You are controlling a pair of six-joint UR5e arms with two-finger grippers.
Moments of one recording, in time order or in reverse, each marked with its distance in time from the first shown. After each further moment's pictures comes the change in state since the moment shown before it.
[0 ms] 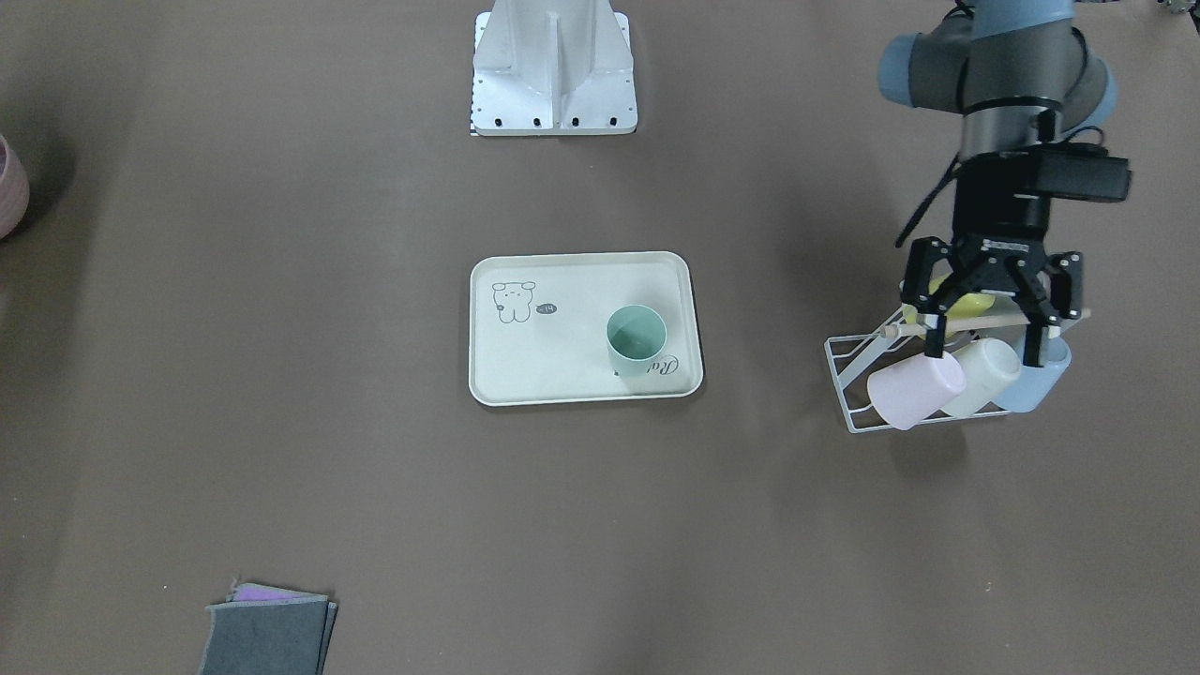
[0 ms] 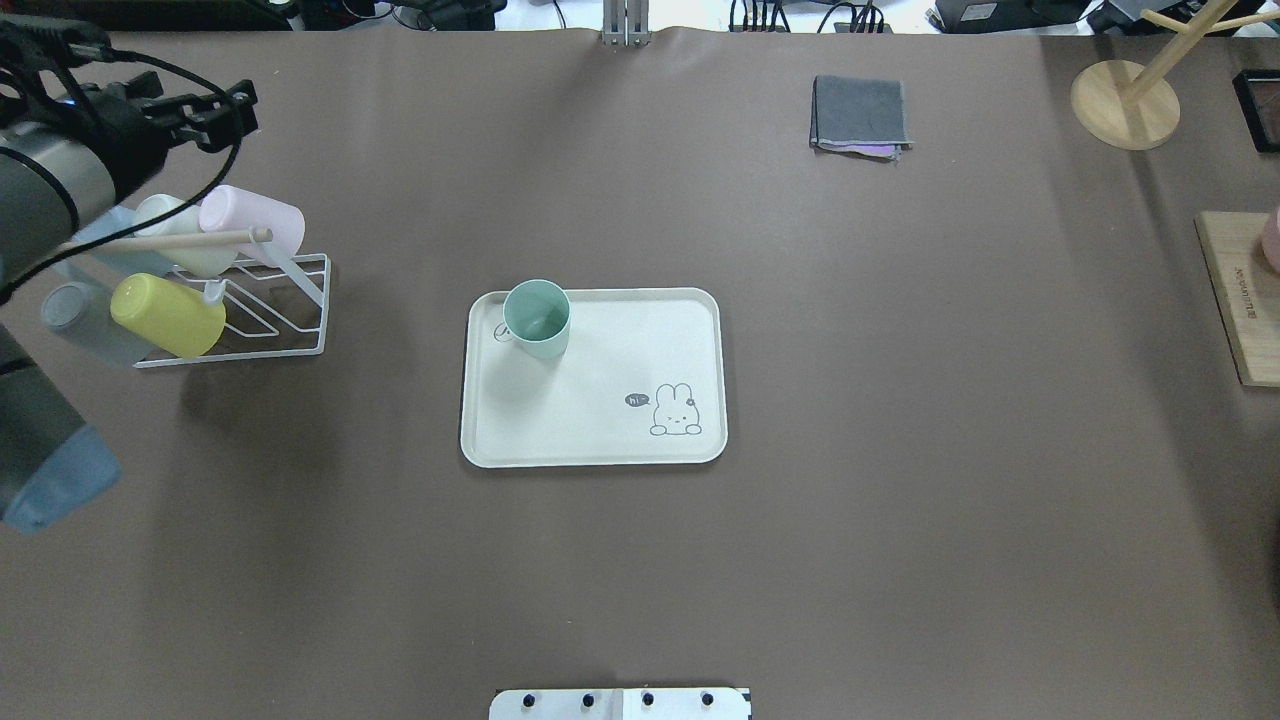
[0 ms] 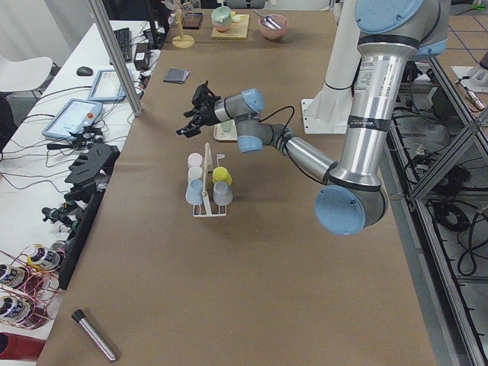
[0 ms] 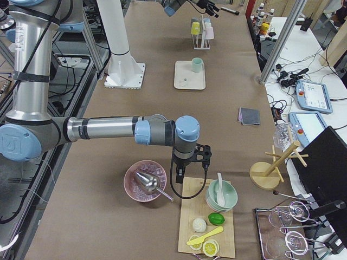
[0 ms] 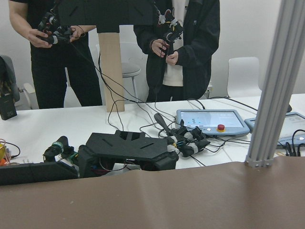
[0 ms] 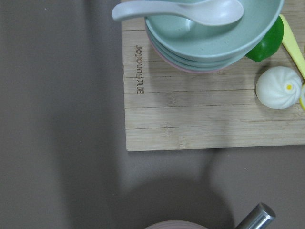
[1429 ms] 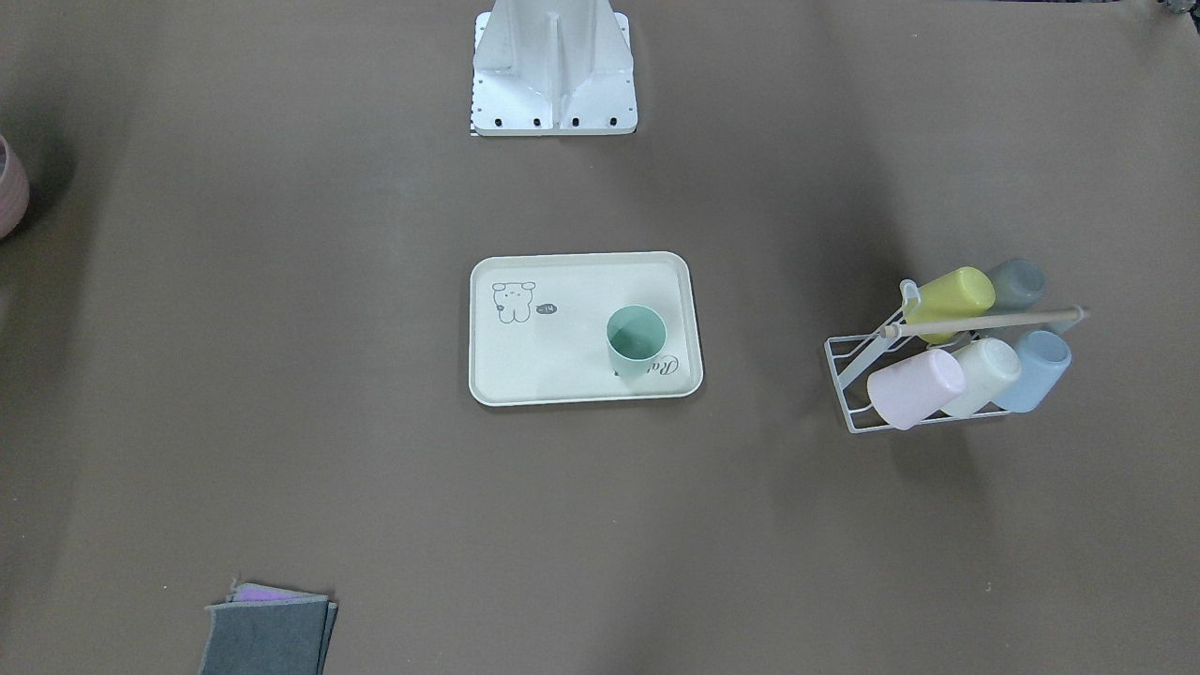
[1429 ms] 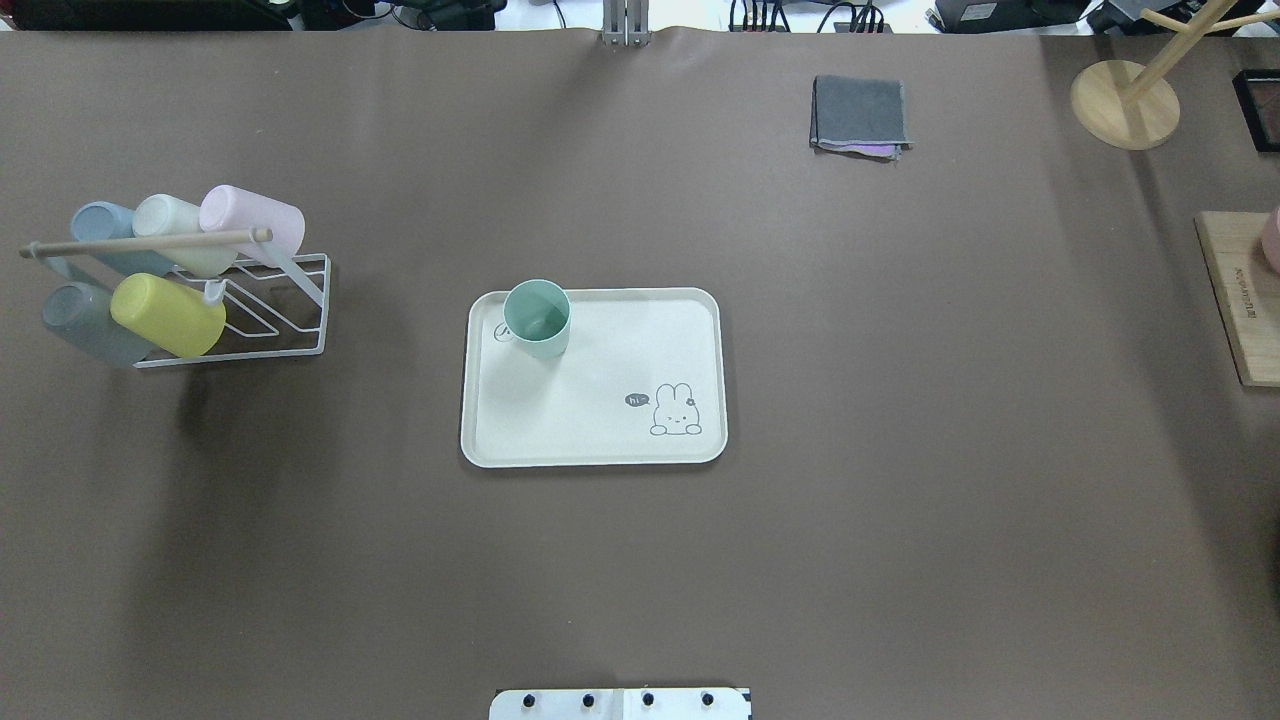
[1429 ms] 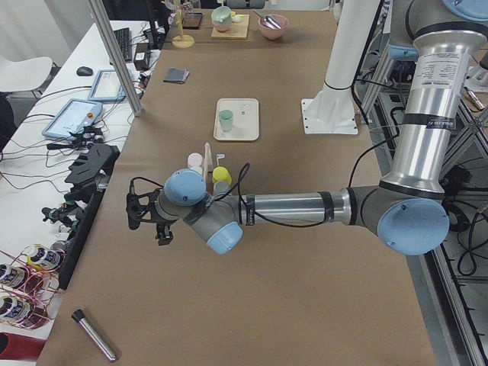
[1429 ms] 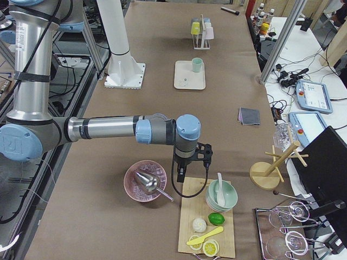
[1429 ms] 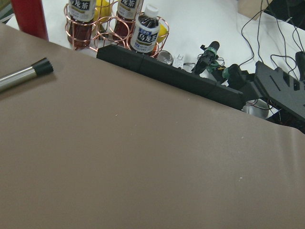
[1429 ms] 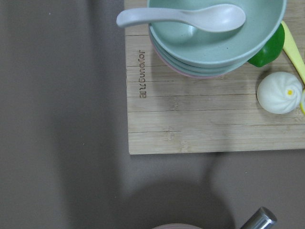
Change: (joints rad) left arm -0.677 0.022 0.493 0.025 -1.057 -0.001; right arm 0.000 0.009 0.002 0.002 -0.001 0.001
